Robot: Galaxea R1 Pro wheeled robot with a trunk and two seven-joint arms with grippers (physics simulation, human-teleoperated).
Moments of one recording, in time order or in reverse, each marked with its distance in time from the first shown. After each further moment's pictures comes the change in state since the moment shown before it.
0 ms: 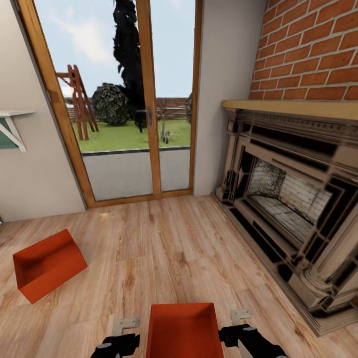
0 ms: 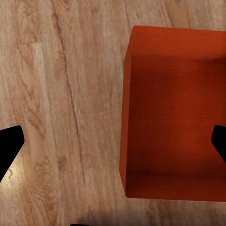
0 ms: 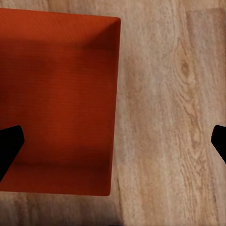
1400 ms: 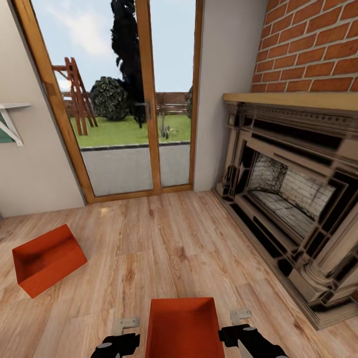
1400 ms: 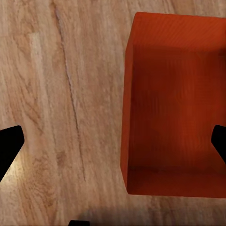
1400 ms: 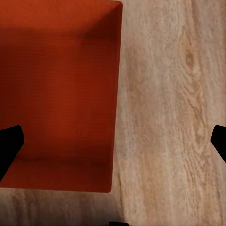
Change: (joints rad) left arm 0.000 0.000 -0.002 -0.003 -0.001 0.000 0.000; right arm 0.000 0.000 0.000 0.000 0.000 0.000 0.000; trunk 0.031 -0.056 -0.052
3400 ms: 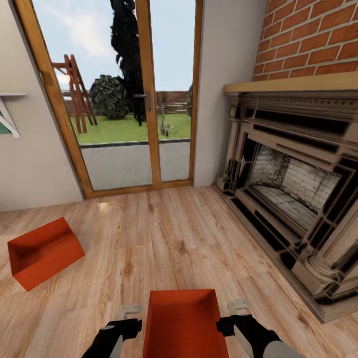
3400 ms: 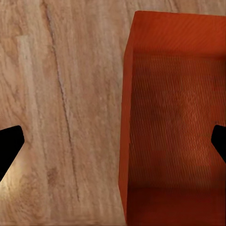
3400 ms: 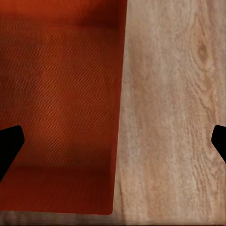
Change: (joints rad) left arm -0.032 -0.009 0.000 -0.087 -0.003 0.099 0.002; right arm -0.061 0.012 0.001 0.003 0.003 0.093 -0.010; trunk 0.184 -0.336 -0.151
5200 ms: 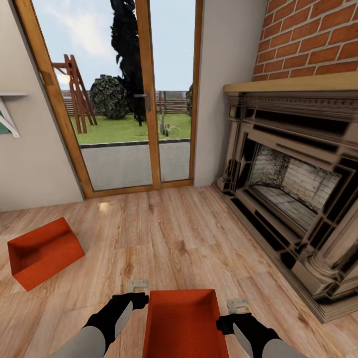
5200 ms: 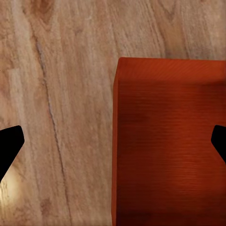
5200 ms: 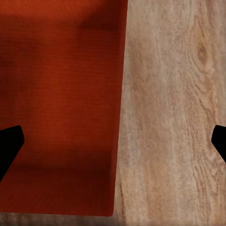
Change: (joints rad) left arm -0.288 -0.008 0.001 0.328 0.000 -0.058 0.003; right arm -0.007 0.002 -0.001 -0.001 -0.001 0.007 -0.002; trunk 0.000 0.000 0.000
